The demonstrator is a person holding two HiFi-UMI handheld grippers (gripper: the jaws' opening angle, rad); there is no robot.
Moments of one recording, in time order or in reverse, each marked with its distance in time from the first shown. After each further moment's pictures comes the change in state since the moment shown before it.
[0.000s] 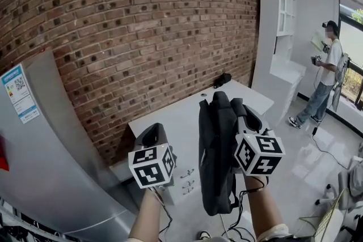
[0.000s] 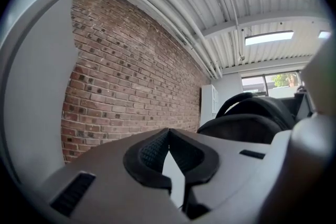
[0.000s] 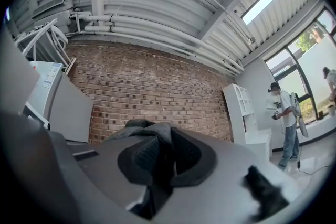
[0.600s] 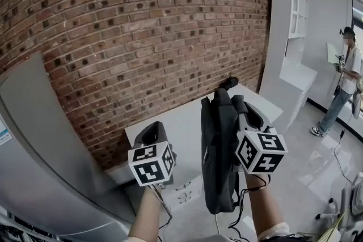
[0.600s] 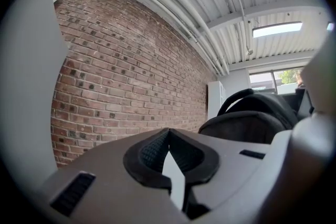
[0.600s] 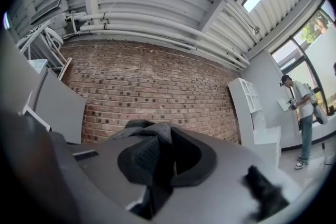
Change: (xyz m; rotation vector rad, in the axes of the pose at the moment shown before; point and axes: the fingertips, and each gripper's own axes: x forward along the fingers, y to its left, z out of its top) left arm 0.123 -0.017 -0.003 -0.003 0.008 0.062; right arm 0.118 -0.065 -0.012 0.017 0.009 0.065
